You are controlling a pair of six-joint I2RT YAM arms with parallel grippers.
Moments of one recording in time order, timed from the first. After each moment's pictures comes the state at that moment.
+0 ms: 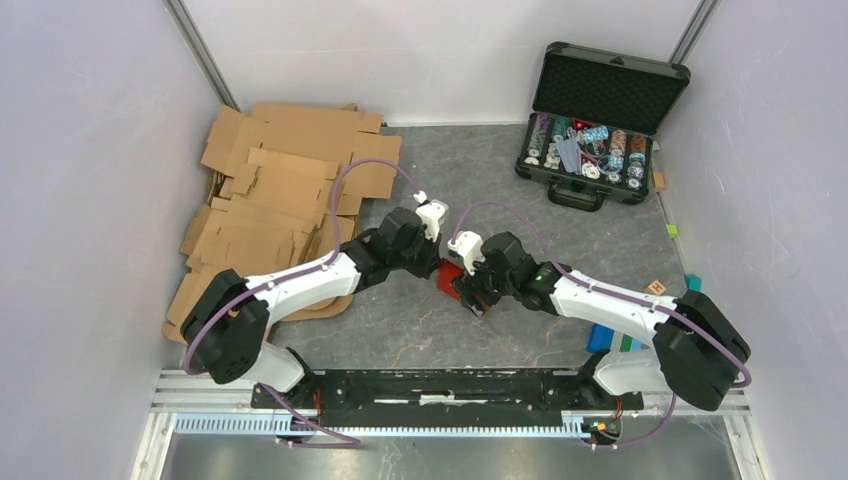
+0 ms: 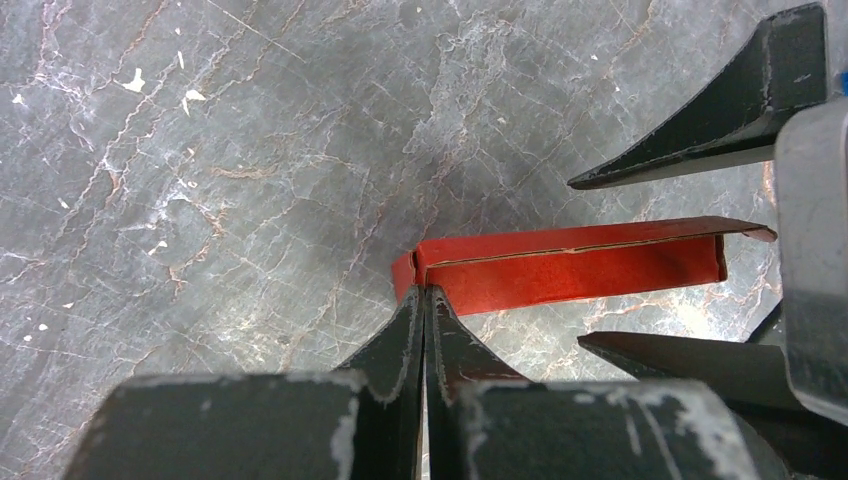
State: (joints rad) left arm -0.78 1.46 0.86 -0.08 0.10 -0.24; right arm 0.81 1.31 0.67 -0.18 -0.12 -0.08
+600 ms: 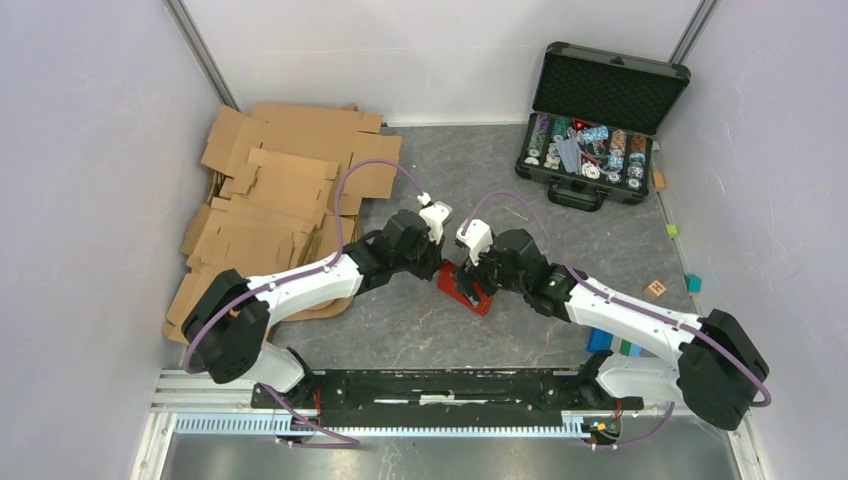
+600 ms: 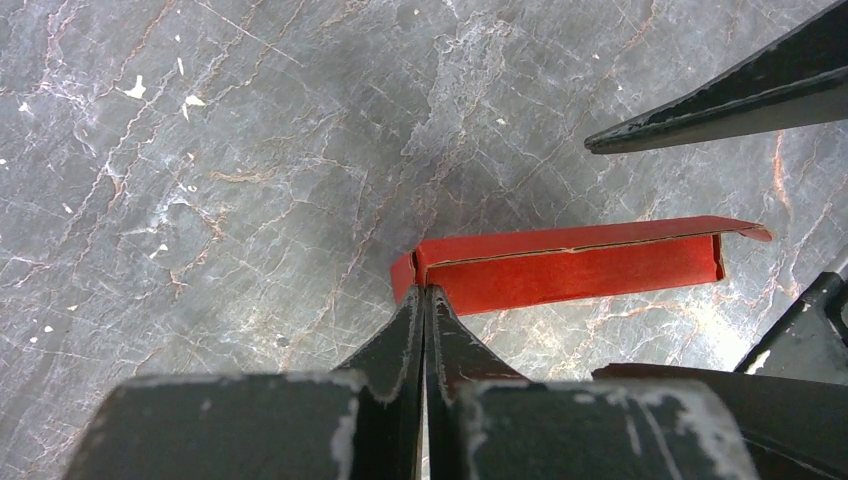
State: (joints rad) left arm -0.81 1.47 0.87 -0.08 0.05 -0.23; right arm 0.81 1.20 0.65 -0.08 -0.09 -0.08
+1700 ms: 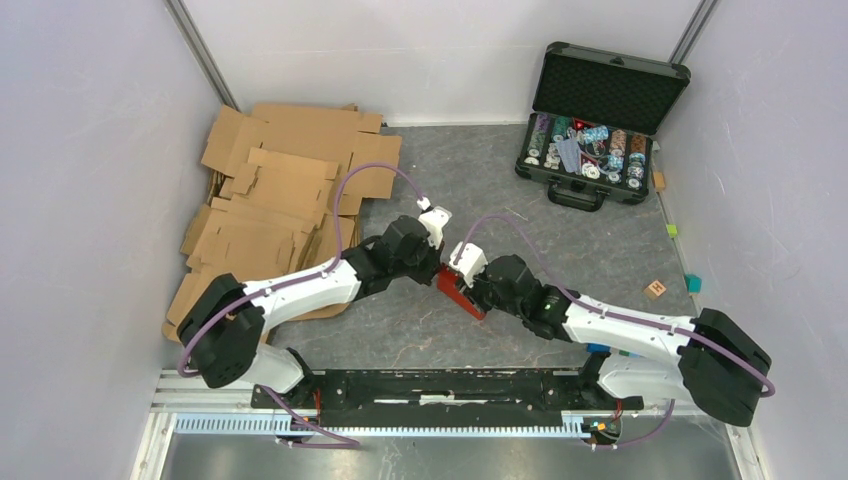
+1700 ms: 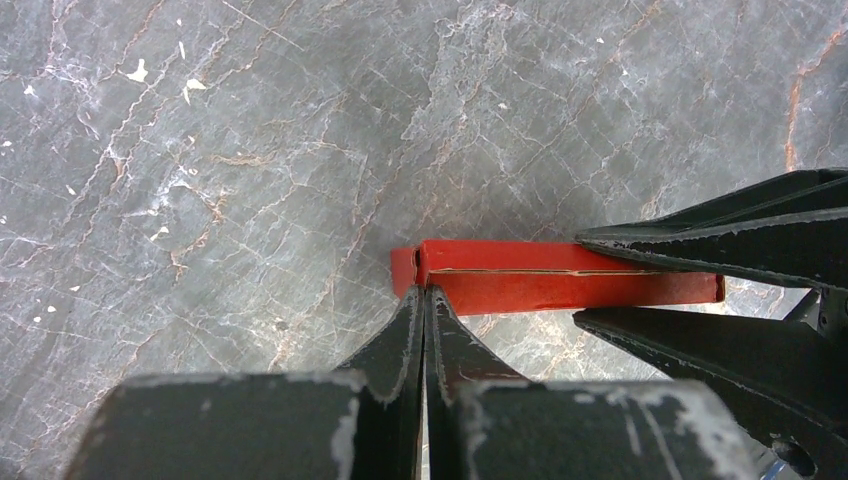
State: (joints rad) left arm -0.85 1.44 0.84 -0.08 0.02 -0.23; right arm 0.94 1.17 0.51 0.11 0.06 -0.13
